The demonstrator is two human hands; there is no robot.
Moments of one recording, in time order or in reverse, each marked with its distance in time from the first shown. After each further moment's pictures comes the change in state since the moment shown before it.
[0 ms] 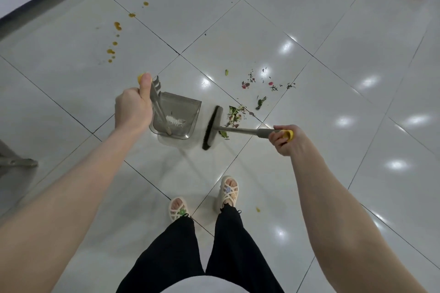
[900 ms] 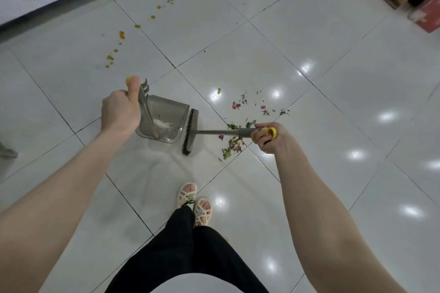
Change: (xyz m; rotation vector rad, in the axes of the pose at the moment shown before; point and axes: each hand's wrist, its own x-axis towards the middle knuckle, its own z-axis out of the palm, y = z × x) left_hand -0.013 0.137 0.104 0.066 0.139 -0.131; right_hand 0.015 -0.182 -0.029 -0.215 -0.203 0.091
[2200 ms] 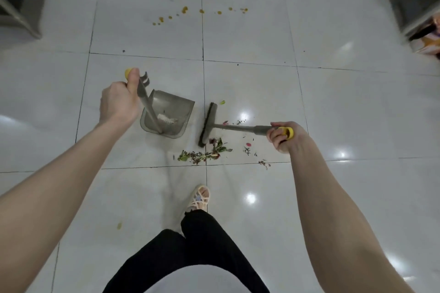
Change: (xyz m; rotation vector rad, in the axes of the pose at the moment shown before) left_hand -0.110 0.201 0.193 -0.141 0.382 -0.540; right_hand -0.004 -0.348 -0.068 -0.661 0.004 0.151
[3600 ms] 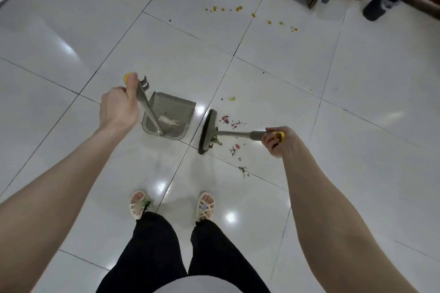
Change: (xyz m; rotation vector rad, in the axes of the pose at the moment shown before) left_hand -0.236 0.042 0.103 -0.105 0.267 -0.331; right_hand 0.000 -0.076 -0.132 -0.448 0.023 0.076
